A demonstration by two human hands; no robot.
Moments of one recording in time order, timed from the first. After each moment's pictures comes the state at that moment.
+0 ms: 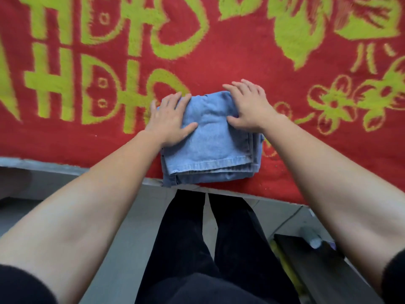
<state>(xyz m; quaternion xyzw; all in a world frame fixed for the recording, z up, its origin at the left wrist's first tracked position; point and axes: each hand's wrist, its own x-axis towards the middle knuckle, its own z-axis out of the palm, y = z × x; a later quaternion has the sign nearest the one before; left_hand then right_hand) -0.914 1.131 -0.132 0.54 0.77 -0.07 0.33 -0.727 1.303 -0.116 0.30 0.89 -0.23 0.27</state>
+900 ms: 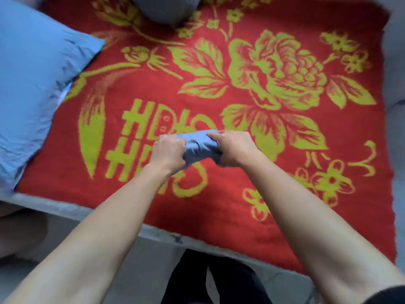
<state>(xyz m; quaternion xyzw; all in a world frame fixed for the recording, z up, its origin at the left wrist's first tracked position) -0.970 1.153 0.097 0.51 0.85 -0.03 0.13 -0.828 1.293 0.125 0.26 0.94 -0.08 0.21</state>
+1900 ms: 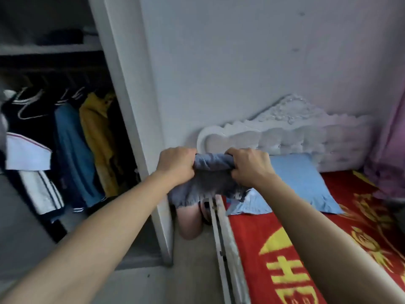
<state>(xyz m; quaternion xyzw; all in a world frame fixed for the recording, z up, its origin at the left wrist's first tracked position) -0.890 0.681 0.532 -0.04 0.97 -0.06 -0.21 -0.950 0.888 0.529 -0.29 0.94 -0.04 -0.19</state>
